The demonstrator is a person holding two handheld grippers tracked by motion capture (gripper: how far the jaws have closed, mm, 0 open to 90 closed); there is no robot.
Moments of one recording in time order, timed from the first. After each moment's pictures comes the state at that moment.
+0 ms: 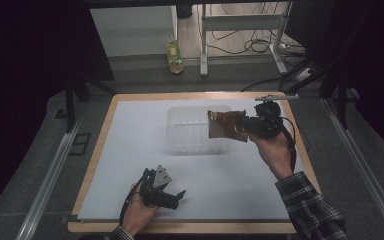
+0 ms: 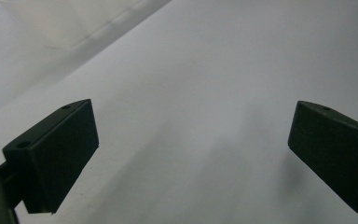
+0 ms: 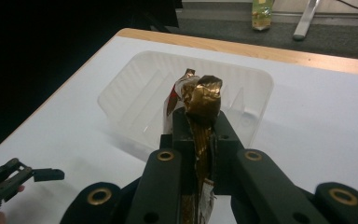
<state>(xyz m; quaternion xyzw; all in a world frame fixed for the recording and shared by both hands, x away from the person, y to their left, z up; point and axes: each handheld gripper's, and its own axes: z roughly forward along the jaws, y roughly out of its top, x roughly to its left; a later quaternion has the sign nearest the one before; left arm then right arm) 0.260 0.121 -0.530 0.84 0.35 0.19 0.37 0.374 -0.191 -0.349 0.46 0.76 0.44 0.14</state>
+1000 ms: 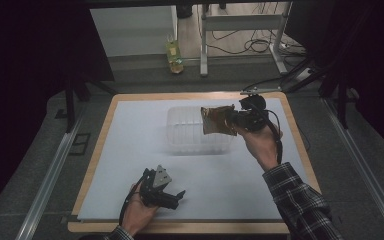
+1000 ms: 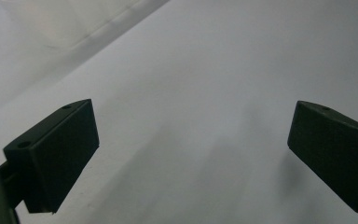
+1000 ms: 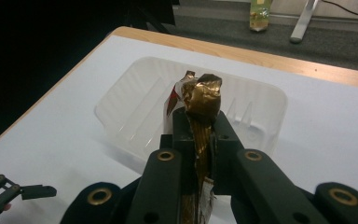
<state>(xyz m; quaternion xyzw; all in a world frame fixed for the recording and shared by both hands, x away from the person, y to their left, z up) 0.260 0.122 -0.530 0.84 0.35 0.19 0.37 0.392 -0.159 -0.348 0.45 0.77 0.42 0.15</state>
